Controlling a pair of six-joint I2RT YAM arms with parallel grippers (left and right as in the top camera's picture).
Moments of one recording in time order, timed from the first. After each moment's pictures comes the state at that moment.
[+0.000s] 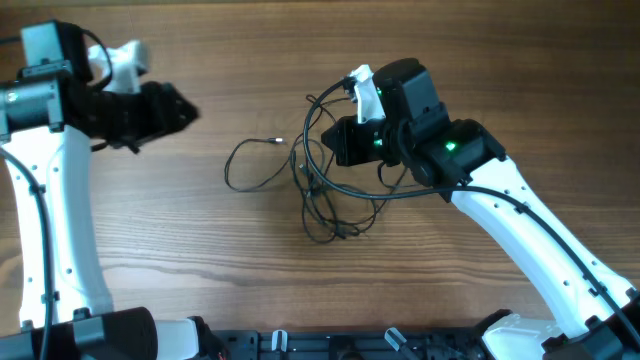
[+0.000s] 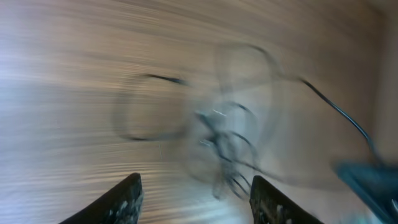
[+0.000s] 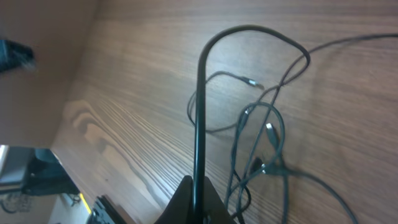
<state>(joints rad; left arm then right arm) 0.18 1.56 1.69 -1.37 0.55 -0.01 0.55 1.49 1.33 -0.62 -0.41 0.46</state>
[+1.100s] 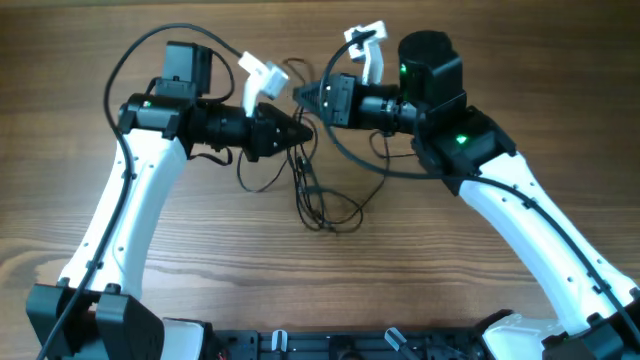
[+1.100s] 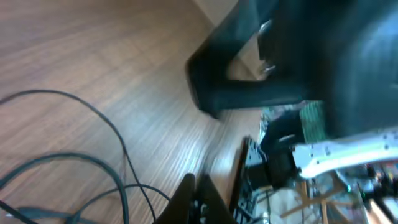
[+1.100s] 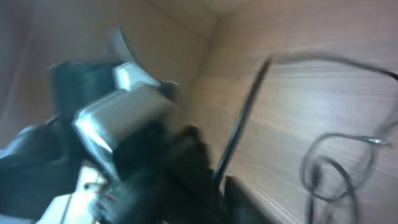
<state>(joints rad) -0.14 1.56 1.36 -0.92 1.12 0.31 0.49 1.49 1.33 -0.23 -0.66 0.79</state>
